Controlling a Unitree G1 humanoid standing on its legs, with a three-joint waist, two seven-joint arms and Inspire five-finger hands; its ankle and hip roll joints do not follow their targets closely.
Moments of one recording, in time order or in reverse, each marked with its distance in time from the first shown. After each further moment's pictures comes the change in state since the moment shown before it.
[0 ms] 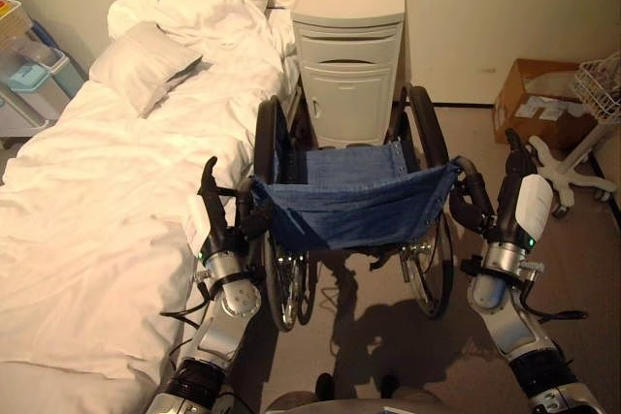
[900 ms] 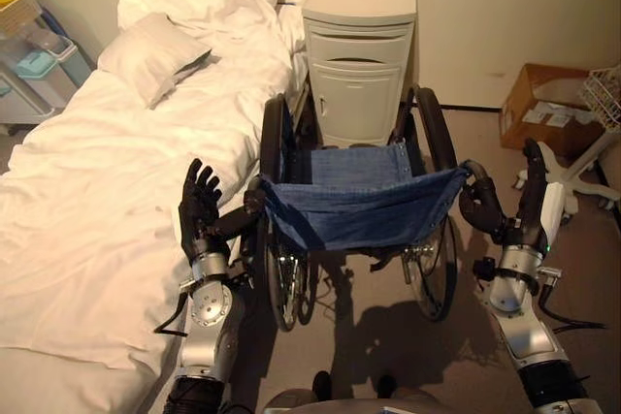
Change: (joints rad) left arm 0.070 -0.074 0.233 -0.160 -0.610 -0.194 -0.378; right arm 0.053 0.027 -0.156 -0.068 0.158 -0.036 0.178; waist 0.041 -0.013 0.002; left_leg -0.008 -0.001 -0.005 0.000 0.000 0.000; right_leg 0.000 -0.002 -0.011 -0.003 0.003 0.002
